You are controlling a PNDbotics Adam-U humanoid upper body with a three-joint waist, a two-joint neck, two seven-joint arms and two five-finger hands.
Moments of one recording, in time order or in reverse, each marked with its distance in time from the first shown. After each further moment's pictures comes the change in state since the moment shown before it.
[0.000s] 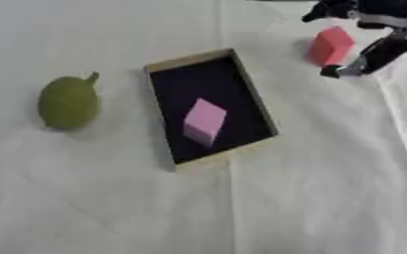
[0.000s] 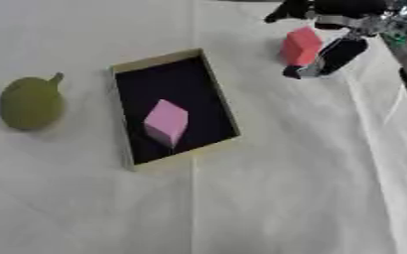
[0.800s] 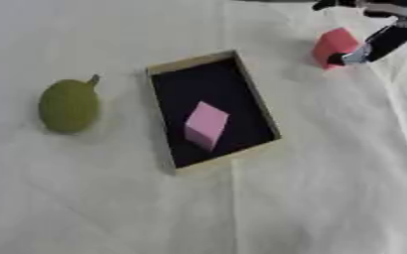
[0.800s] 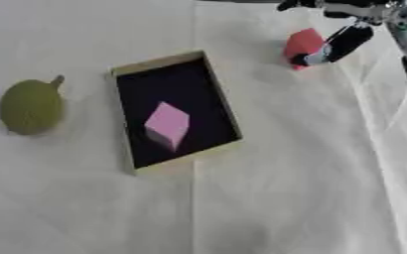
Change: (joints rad) left arm -0.010 0.001 -0.001 0.021 0.000 -0.018 -0.018; right arm -0.125 0.027 -0.032 0.210 0.132 -0.059 -0.057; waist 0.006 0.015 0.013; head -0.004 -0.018
